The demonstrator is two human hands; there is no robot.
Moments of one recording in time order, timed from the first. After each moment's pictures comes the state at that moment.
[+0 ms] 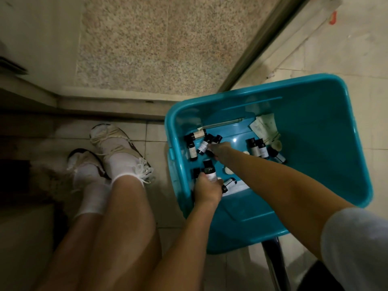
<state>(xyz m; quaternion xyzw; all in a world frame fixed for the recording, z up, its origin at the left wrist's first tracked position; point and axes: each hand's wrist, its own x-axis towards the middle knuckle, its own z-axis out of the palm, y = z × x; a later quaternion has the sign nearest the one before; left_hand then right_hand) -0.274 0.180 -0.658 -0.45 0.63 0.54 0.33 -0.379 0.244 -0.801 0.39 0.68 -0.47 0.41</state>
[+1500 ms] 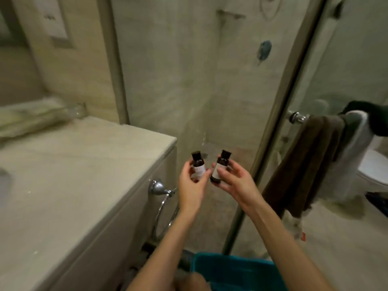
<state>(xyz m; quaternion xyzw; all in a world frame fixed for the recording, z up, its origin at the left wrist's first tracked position) -0.296 0.085 -0.151 -0.17 0.63 0.66 -0.36 -0.358 0.196 -0.125 -0.20 0.53 -0.78 0.25</state>
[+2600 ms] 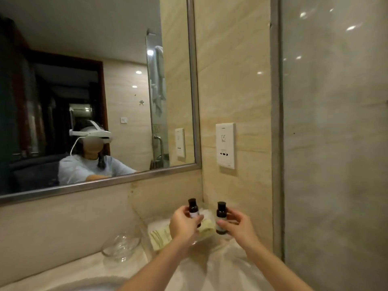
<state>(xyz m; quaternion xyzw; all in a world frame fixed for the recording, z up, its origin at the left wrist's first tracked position) -0.211 -0.311 -0.006 -0.49 0.61 0.40 -0.48 -0.347 -0.249 -0.025 -0.44 0.58 -0.63 0.27</state>
